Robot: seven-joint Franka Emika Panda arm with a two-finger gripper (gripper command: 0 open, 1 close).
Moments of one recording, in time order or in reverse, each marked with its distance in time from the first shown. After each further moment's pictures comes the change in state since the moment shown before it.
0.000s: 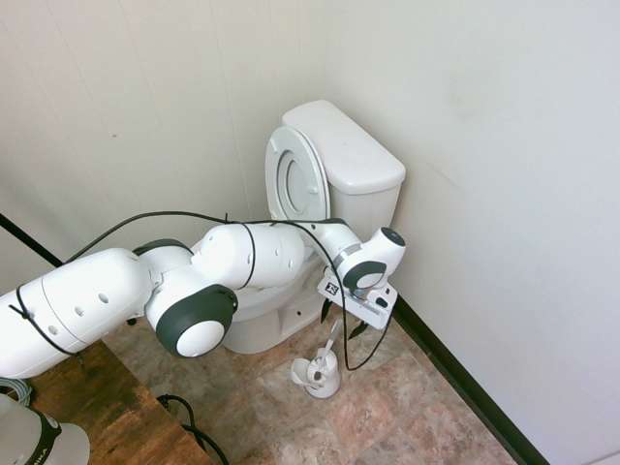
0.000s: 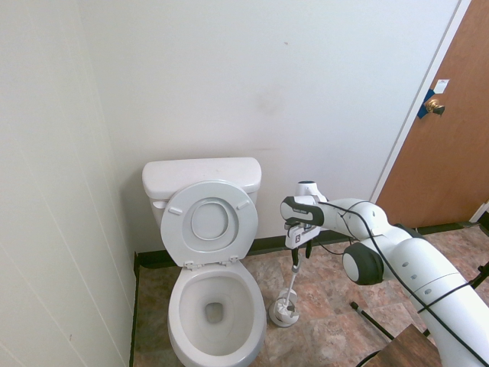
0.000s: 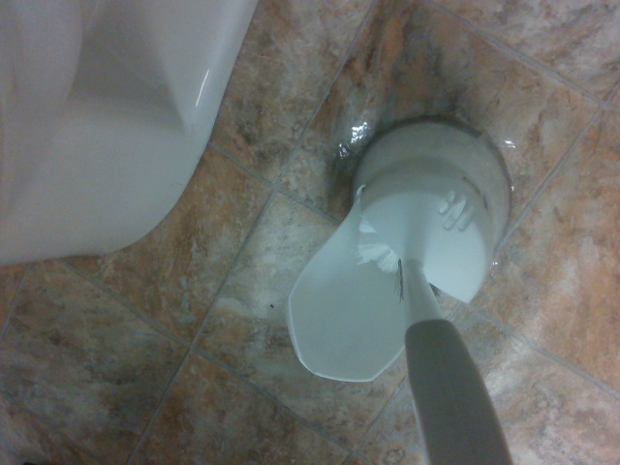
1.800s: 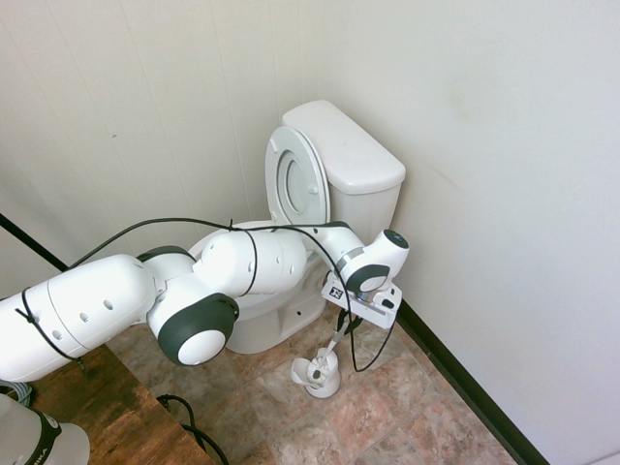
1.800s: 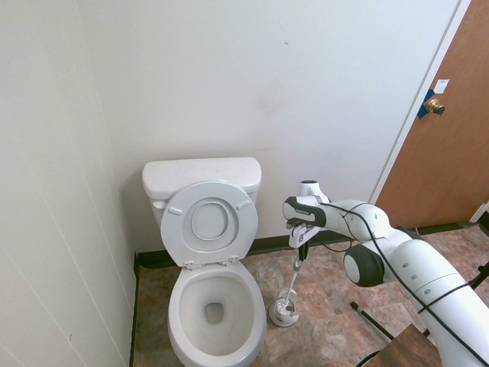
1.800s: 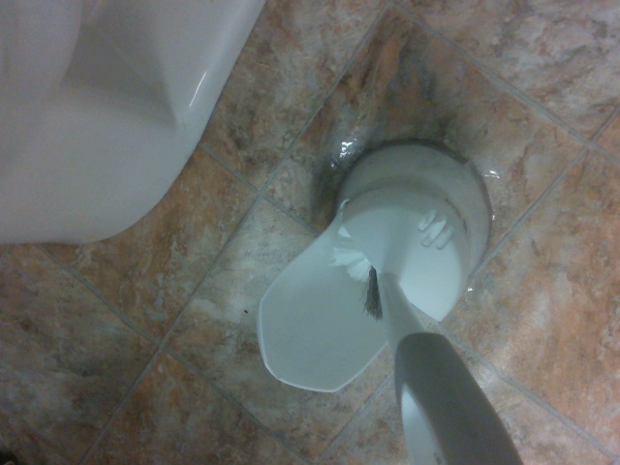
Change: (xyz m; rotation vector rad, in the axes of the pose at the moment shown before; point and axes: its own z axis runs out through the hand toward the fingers) arm 0.006 0.012 0.001 0.001 0.036 -0.092
